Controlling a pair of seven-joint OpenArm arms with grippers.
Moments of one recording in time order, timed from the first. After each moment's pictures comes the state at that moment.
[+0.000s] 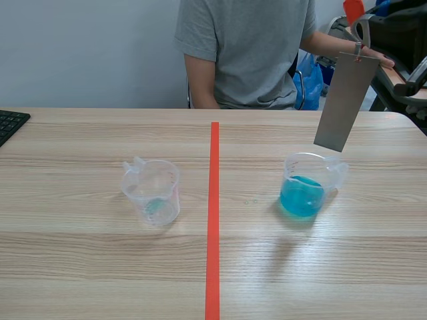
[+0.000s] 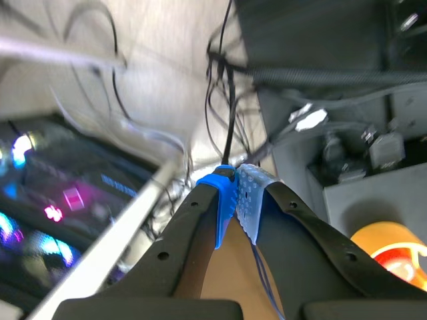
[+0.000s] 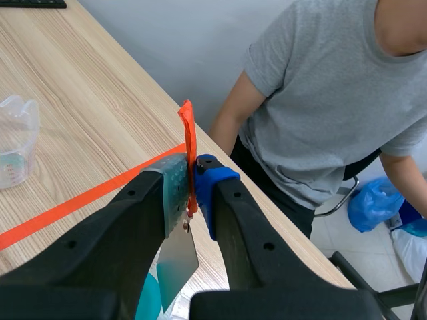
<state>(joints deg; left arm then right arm) 75.2 -18.3 -22.3 94.3 -0.5 -22.1 -5.1 -3.1 39.5 10.7 108.3 27.2 42.3 -13.0</state>
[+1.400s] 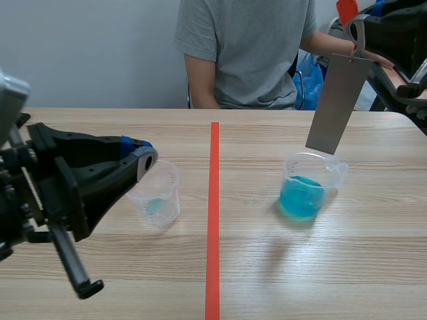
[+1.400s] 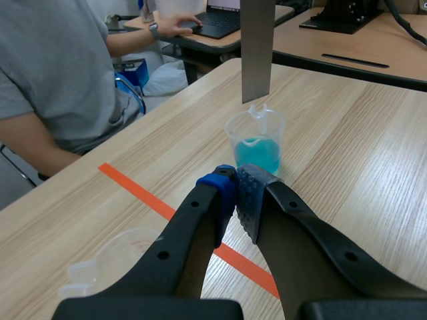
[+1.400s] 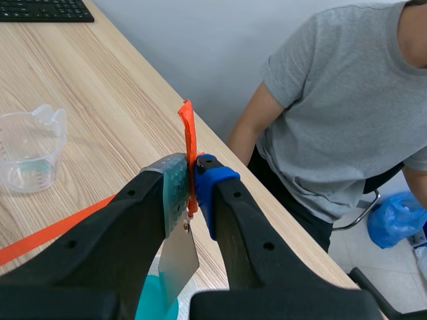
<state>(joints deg) 32.7 -19.9 -1.7 120.7 -5.4 -40.9 -4.9 -3.1 39.5 10.7 108.3 30.0 45.4 -12.9</state>
